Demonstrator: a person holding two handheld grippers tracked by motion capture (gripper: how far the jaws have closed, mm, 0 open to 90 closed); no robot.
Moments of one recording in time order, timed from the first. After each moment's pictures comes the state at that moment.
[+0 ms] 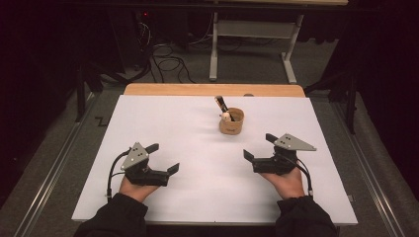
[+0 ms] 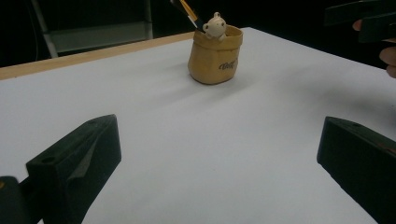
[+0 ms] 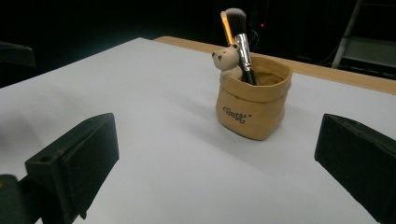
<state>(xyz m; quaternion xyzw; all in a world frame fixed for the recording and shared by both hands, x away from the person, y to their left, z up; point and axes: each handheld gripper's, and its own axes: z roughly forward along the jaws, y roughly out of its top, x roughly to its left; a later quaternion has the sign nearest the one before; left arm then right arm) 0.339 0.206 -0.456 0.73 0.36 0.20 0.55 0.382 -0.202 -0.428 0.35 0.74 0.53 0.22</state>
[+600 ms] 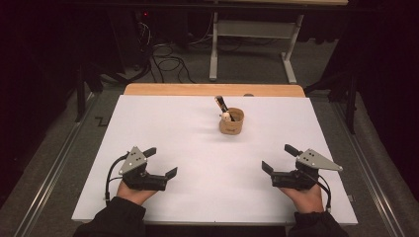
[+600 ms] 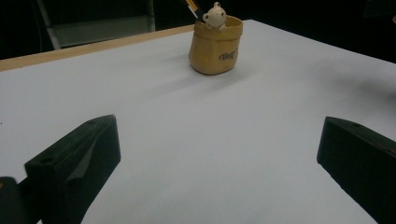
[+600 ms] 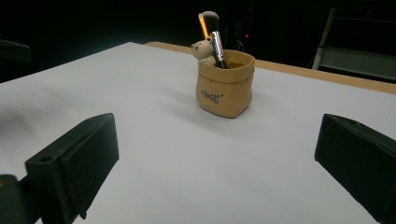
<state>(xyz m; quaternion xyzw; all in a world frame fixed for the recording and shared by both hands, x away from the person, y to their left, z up) 0.328 0.209 -0.458 0.73 0.37 0.21 0.54 0.347 -0.245 -0.434 0.36 0.72 0.54 0.24</state>
